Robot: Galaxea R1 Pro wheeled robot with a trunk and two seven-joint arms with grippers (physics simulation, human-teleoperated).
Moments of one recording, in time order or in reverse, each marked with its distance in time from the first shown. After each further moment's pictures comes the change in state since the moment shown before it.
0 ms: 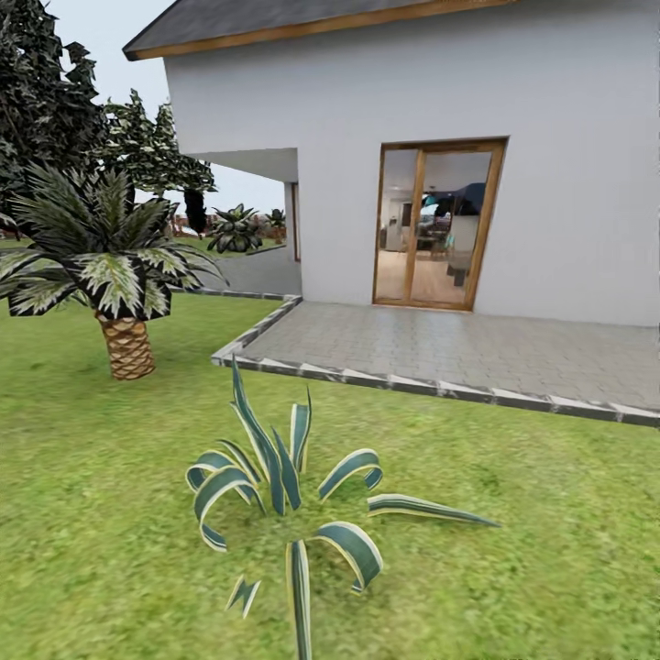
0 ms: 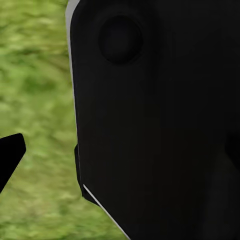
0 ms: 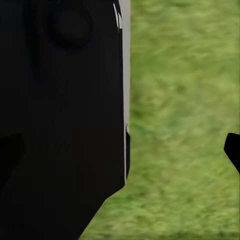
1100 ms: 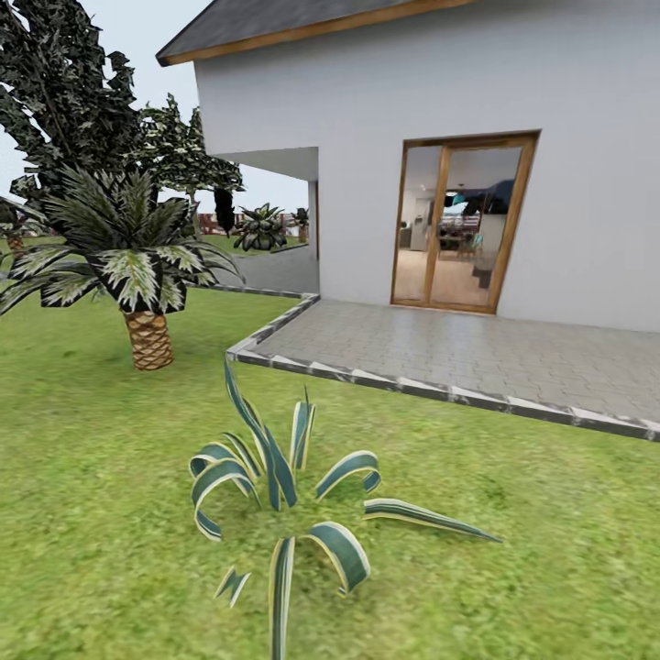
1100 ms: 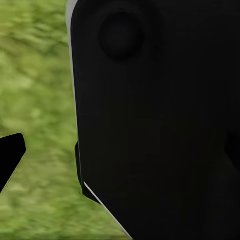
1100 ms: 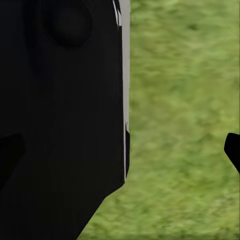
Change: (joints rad) left arm 0.000 0.001 0.000 0.002 -0.001 0.000 0.000; right arm 0.000 -0.001 0.000 0.000 0.000 0.000 0.001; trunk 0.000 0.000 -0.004
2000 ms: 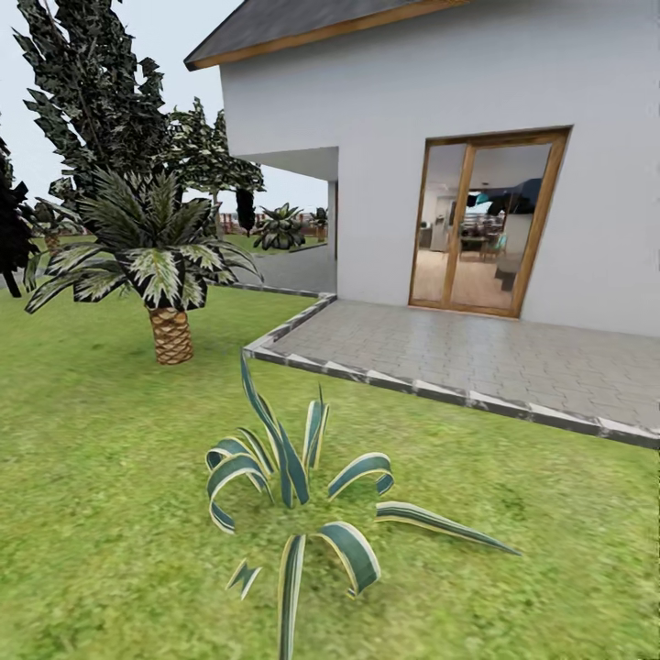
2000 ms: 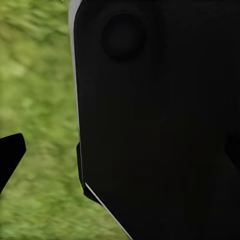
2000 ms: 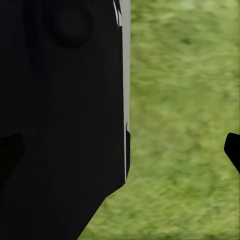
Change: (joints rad) left arm 0.000 0.000 0.003 -0.001 0.004 -0.001 0.006; right arm 0.000 0.000 -0.001 0.000 -0.001 -0.001 0.001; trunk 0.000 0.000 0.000
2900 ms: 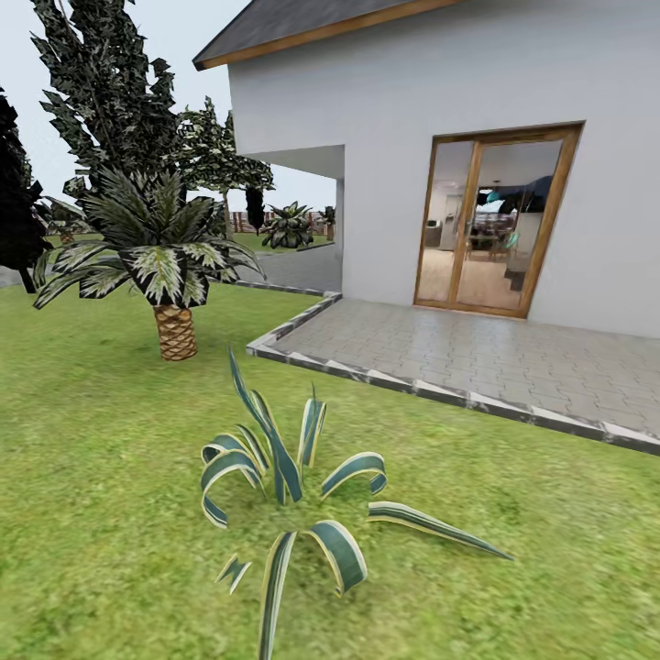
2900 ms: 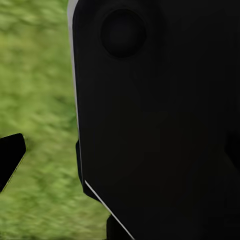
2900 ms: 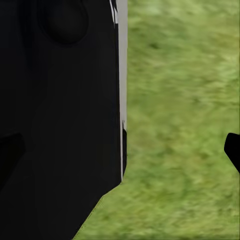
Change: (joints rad) left arm 0.000 0.001 -0.001 0.001 -0.001 0.001 -0.005; right arm 0.000 -0.004 0.003 0.000 0.002 0.000 -0.002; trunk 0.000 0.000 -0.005
